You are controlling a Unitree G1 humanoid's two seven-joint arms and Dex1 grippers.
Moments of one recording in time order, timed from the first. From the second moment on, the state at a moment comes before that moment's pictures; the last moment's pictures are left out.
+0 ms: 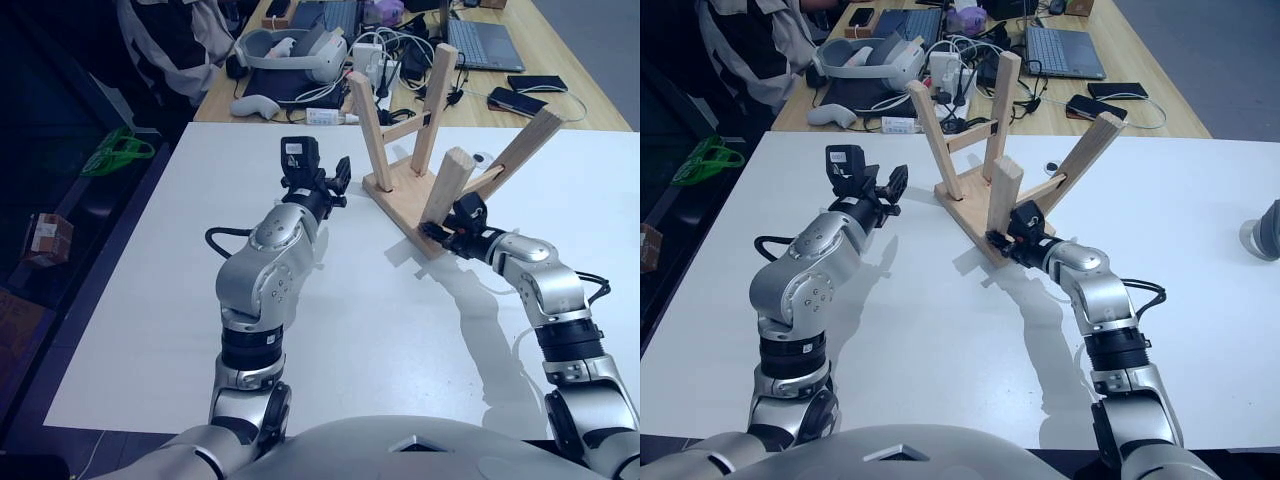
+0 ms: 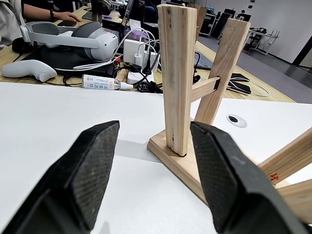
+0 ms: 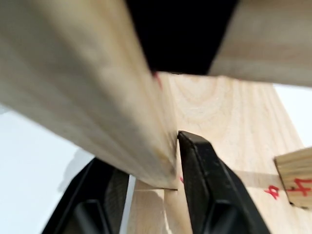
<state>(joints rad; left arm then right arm) -0.37 0.03 -0.03 -0.38 -0.34 0.88 0.13 -0.32 -0.39 0.10 0.08 0.22 0.54 0.60</state>
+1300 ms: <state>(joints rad) -0.42 0.05 0.00 -0.33 -0.23 0.84 0.03 -0.53 0.15 -0.71 0.04 1.09 0.84 -0.34</state>
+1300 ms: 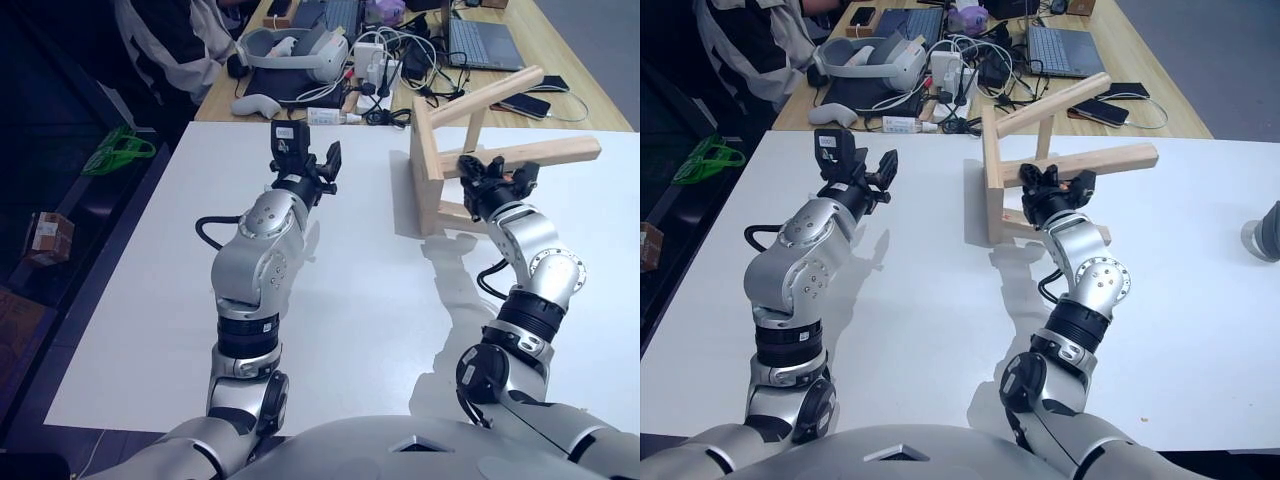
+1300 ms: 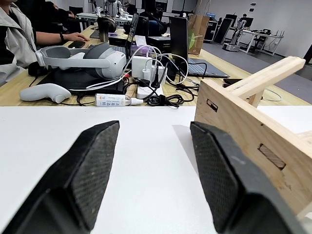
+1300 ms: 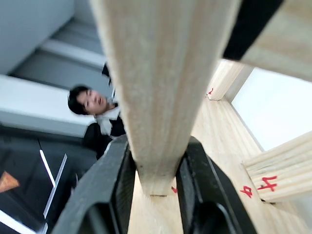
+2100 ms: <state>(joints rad) -0.43 0.05 -0.01 -0.31 -0.20 0.81 0.00 -0.48 0.13 -0.45 -0.13 1.35 0.87 -0.93</state>
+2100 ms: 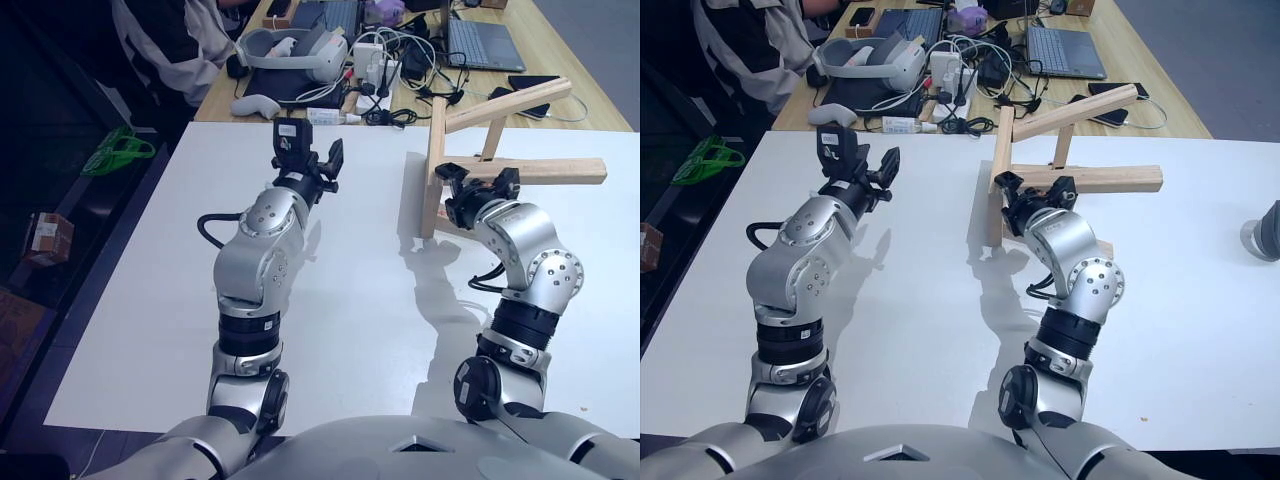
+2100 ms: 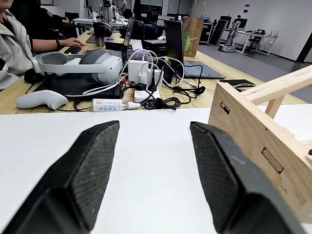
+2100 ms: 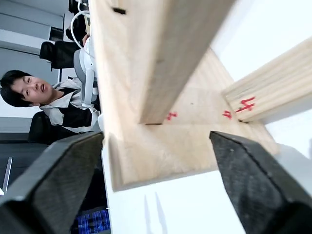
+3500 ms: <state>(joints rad) -0.26 0.00 0.00 -0.32 -0.27 0.89 -0.01 -0.71 -0.80 0.82 0.12 -0.67 0.38 0.55</state>
